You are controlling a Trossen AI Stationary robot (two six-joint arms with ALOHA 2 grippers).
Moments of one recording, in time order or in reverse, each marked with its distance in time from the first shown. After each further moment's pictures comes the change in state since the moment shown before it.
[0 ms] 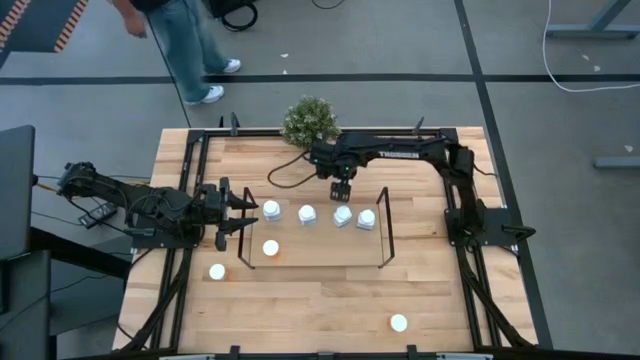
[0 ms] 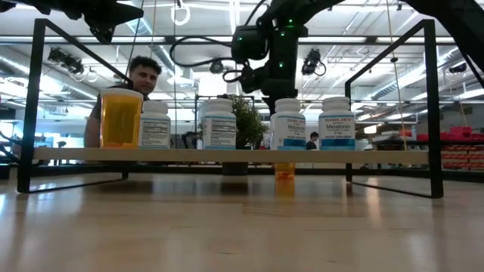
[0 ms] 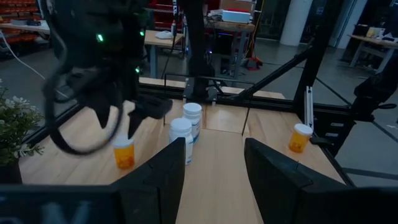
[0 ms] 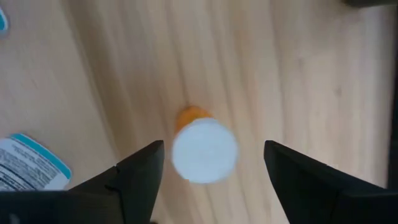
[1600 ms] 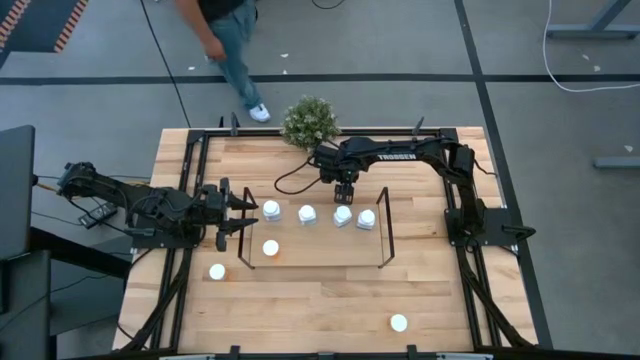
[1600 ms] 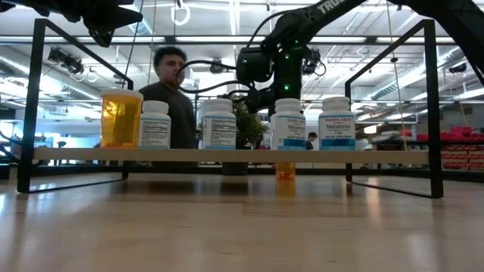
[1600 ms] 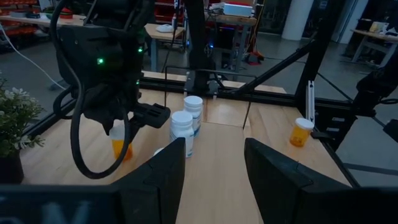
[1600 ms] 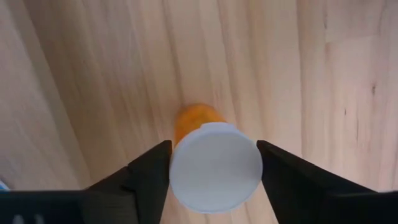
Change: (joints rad) left arm 0.000 0.000 0.000 -0.027 0.000 -0.016; right arm -0.030 -0.002 -0.164 0.151 -0.008 -0.054
